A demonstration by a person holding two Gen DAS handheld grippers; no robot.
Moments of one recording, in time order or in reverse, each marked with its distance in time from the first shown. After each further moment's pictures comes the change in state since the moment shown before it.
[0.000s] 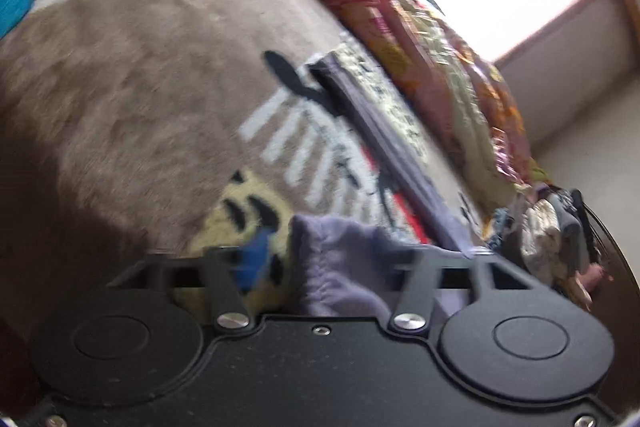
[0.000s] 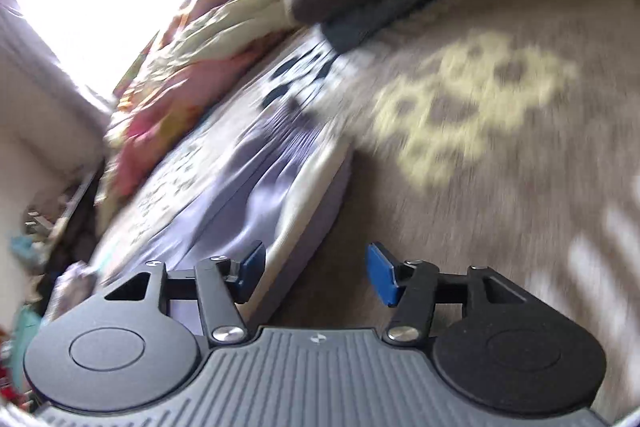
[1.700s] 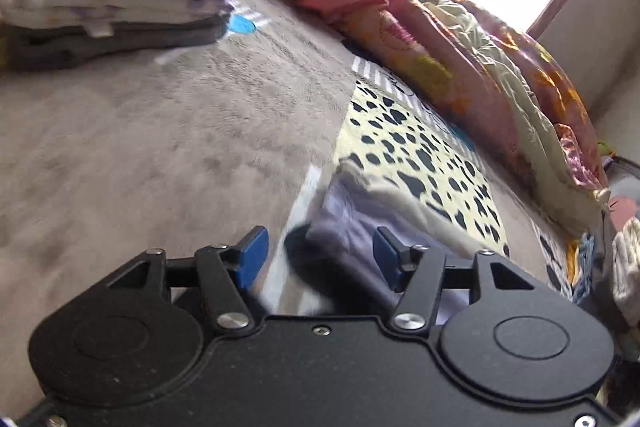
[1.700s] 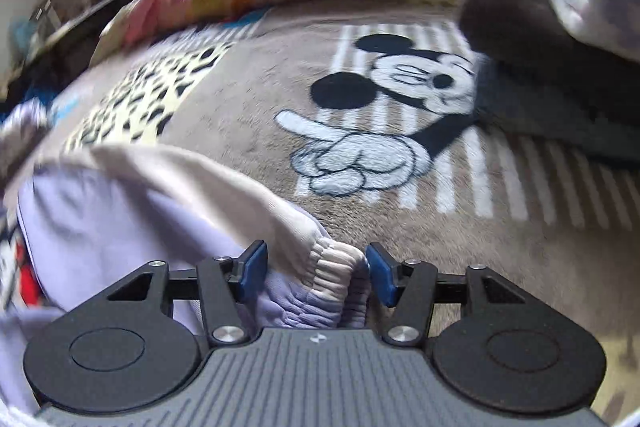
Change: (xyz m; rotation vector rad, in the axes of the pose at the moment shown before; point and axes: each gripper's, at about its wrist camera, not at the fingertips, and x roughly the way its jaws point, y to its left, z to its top) left arm 0.202 -0.045 0.187 0.212 0.009 0.146; right arm 0.163 0.075 0.114 -0.636 0.315 0.012
